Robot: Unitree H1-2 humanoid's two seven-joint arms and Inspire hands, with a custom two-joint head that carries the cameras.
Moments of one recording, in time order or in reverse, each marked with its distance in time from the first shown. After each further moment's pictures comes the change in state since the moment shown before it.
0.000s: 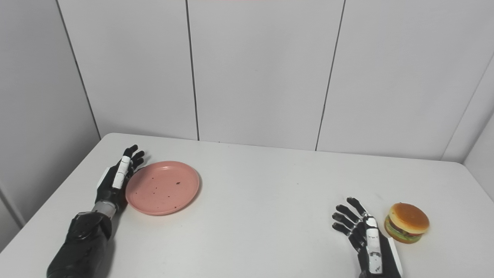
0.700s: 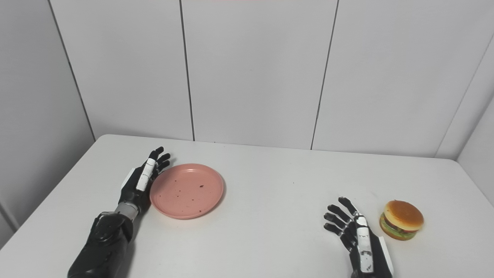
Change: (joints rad) left arm 0.004 -0.087 -0.059 -0.091 0.039 0.045 -0.002; right arm 0.011 0.015 0.015 -0.022 -0.020 0.003 -0.009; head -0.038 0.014
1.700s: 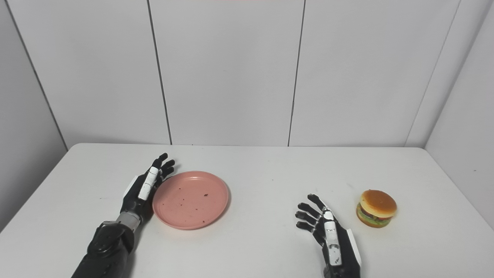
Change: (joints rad) left arm -0.003 -0.071 -0.047 -0.023 -0.001 0.021 -0.038; right arm 0.015 0.044 0.041 -0.036 -0.068 0.008 -0.054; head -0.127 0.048
